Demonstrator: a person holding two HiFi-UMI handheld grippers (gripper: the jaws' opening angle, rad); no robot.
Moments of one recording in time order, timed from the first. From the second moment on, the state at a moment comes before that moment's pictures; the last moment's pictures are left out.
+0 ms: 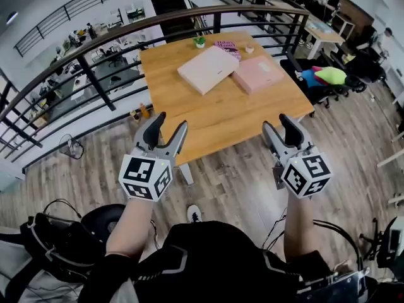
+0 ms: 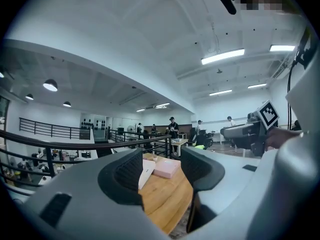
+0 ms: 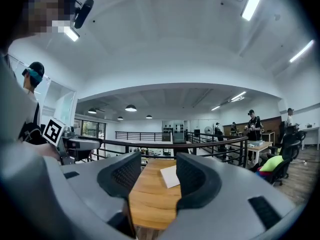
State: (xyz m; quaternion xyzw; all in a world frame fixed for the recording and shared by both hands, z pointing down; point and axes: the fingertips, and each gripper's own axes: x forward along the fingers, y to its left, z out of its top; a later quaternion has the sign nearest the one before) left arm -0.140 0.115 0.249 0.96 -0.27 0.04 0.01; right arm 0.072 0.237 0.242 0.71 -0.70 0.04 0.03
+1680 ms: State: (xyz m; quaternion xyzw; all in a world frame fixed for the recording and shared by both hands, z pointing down) left arm -0.013 -0.111 0.310 0.92 -0.38 0.10 0.04; right arm 0.253 -0.065 0.282 0.63 -0.77 0.08 0.01
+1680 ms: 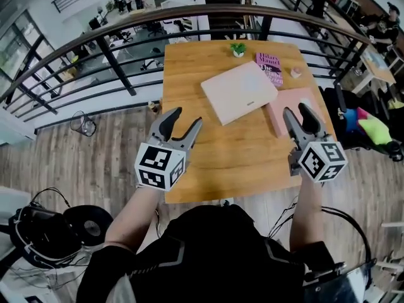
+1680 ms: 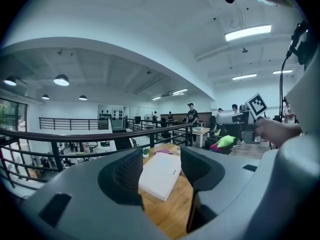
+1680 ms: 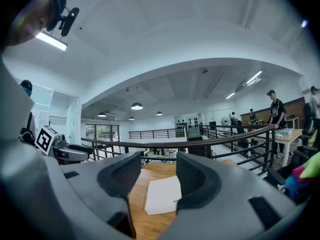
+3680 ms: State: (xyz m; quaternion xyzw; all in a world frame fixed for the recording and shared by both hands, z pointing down) left arm 0.118 -0.241 0.658 0.84 -0.35 0.36 0.20; right arm 0.392 -0.307 0.600 0.53 -0.77 0.30 0.15
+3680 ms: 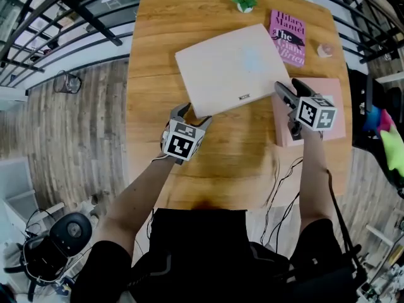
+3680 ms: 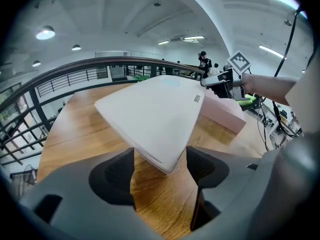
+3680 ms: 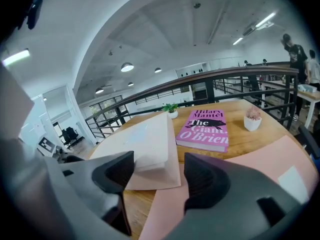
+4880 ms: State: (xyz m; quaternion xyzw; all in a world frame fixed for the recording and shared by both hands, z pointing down) left arm 0.108 -0.236 0.678 0.85 -0.30 0.37 0.23; right arm 0.321 -0.261 0.486 0.55 -0.79 0.16 0.22
